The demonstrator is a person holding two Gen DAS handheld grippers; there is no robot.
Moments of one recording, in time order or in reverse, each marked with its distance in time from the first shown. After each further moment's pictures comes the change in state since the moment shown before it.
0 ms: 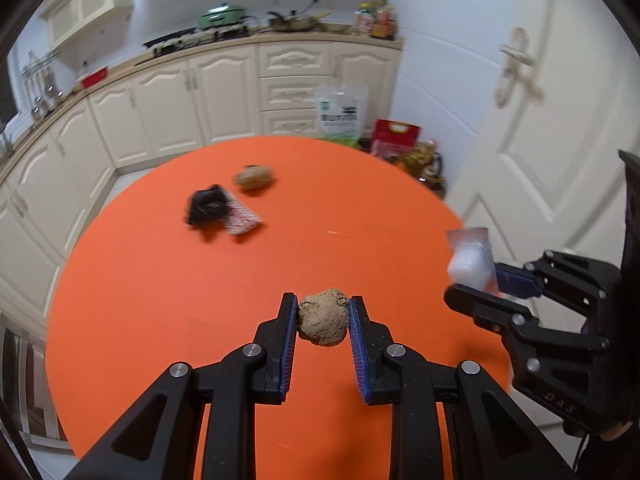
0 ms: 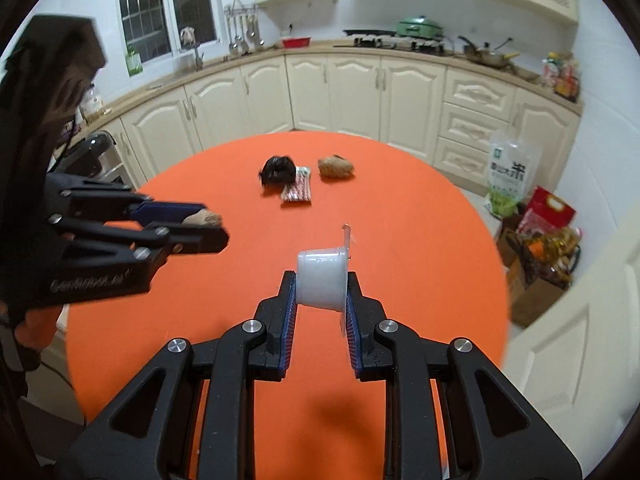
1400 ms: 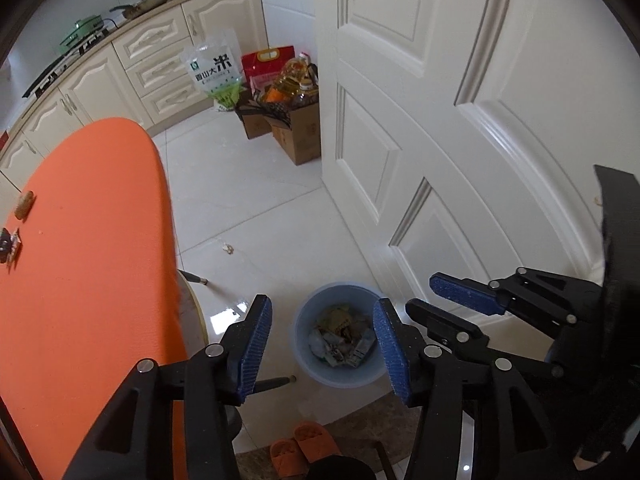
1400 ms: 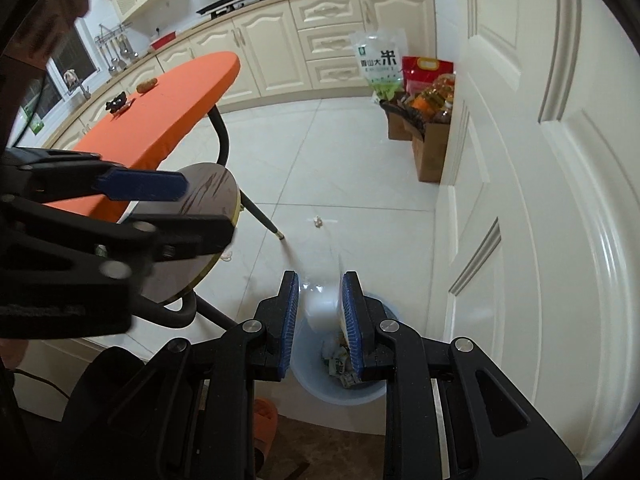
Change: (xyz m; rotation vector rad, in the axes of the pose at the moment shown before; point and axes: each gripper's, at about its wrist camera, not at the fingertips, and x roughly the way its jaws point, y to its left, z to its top) left arm 0.111 -0.285 -0.029 0.323 0.212 -0.104; right arm -0.079 -0.157 -0.216 0.387 0.139 -0.193
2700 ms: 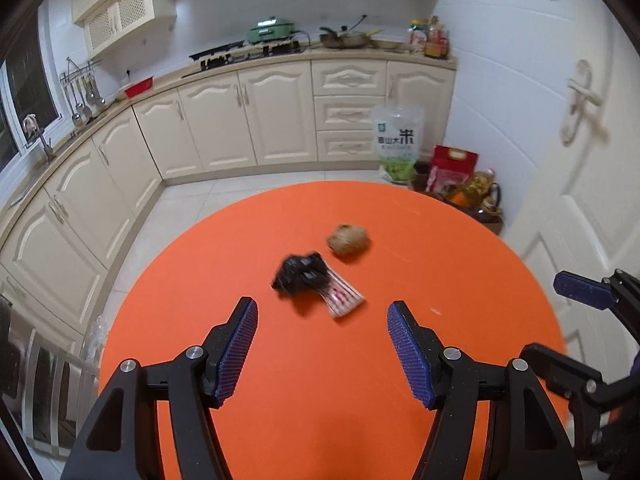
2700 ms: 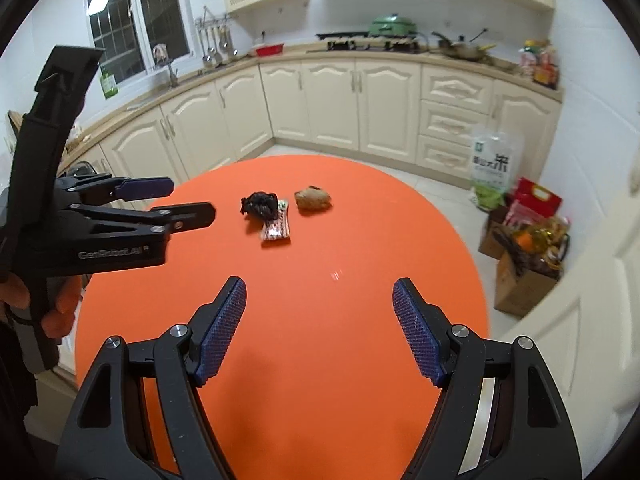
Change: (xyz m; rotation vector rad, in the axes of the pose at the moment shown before) left arm -0.121 0.342 -0.069 -0.402 -0.235 0.272; right arm 0.048 0.274 0.223 -0.331 -0.098 0.171
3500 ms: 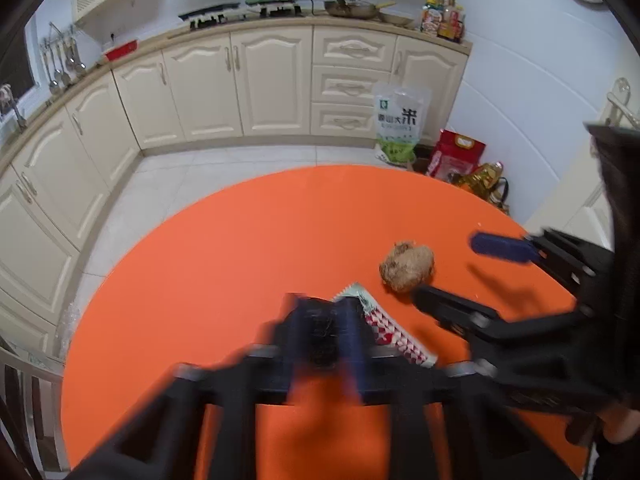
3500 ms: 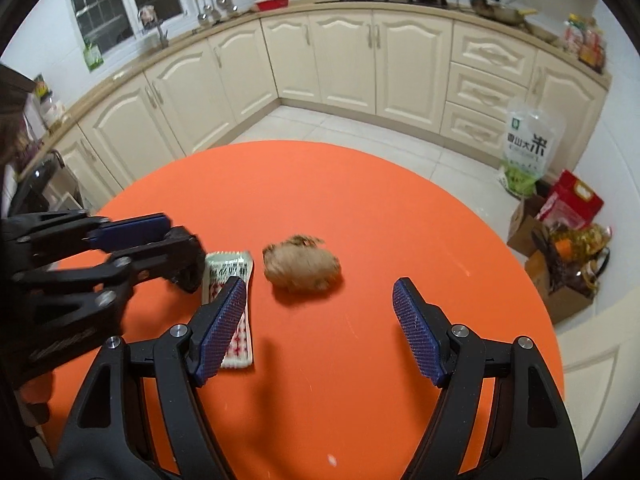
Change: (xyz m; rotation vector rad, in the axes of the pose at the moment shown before) left arm 0.131 0.069 0.068 -0.058 0.123 -0.106; right arm 0.174 -0.013 0.069 -0.031 0.149 0.018
